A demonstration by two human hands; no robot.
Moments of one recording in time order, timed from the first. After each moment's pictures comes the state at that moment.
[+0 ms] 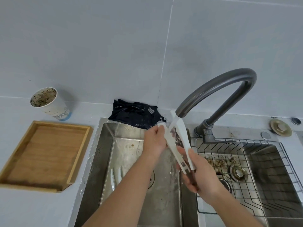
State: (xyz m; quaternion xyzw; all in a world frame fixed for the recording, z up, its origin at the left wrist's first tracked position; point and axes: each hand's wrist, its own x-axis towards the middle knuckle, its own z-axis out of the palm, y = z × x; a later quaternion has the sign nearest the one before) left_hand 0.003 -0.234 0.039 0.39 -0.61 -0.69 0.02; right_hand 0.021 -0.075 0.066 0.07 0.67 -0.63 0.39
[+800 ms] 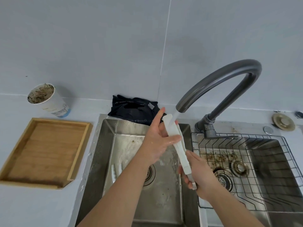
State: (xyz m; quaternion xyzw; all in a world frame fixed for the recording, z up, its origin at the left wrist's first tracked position) left_hand 0.018 -0.241 0.037 0.18 -0.50 -0.85 0.00; right_hand 0.019 -0.079 0.044 0.19 0.68 -0.59 0.40
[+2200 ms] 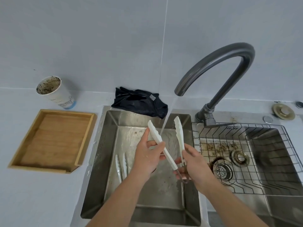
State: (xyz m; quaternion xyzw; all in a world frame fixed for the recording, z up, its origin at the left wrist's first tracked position) left_hand 0.092 -0.217 0.029 0.38 -0.56 -0.74 0.01; right_hand 0.049 -0.076 0.041 0.14 0.72 -0.57 0.38
